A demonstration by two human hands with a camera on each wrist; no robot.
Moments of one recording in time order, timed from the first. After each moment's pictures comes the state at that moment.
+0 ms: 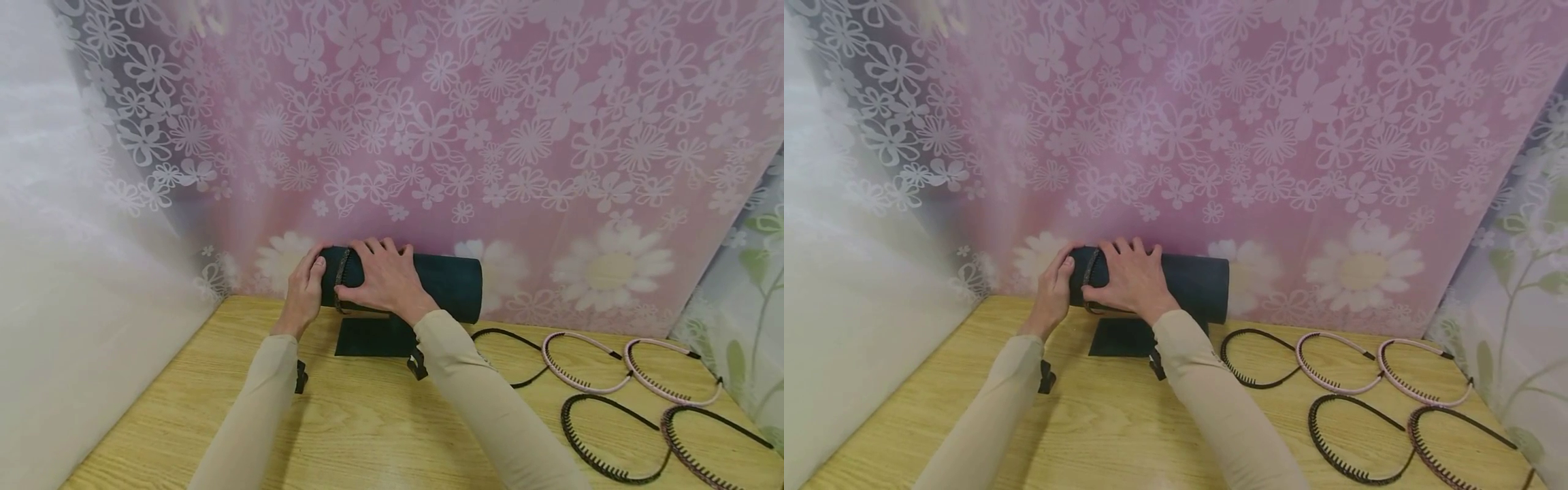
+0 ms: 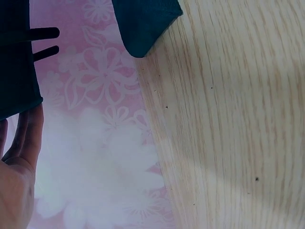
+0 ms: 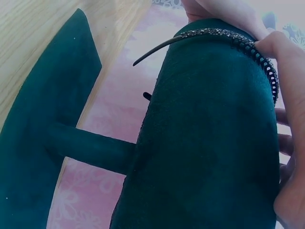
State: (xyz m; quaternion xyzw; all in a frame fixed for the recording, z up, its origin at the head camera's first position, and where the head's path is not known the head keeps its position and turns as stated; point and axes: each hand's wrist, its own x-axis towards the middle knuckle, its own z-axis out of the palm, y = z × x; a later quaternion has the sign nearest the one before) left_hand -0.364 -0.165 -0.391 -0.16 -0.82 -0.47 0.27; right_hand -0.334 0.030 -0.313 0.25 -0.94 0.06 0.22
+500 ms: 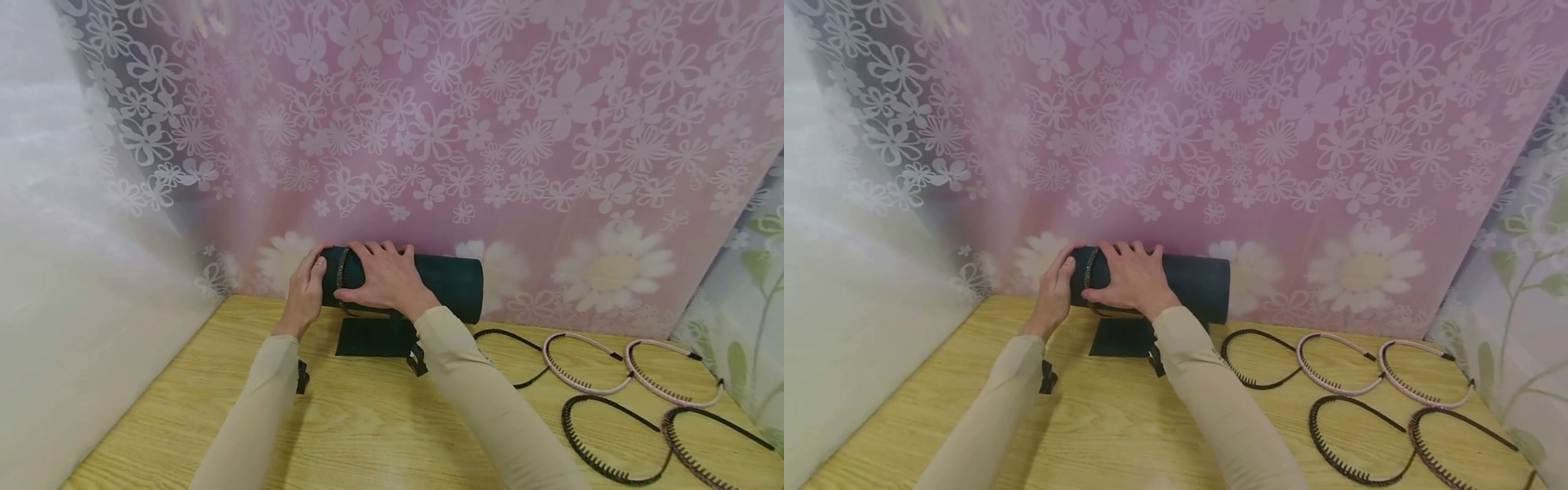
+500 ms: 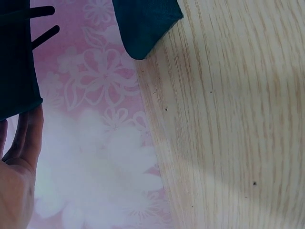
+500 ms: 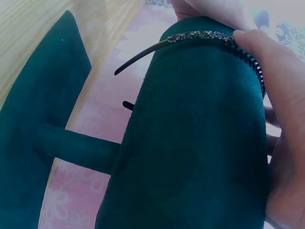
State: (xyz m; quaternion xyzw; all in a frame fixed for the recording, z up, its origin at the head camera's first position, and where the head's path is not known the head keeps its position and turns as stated) left_hand -0.362 -0.164 -0.390 -0.16 -0.82 -0.48 0.27; right_hand -0.335 0.030 -0.304 0.25 -0.96 0.04 0.16
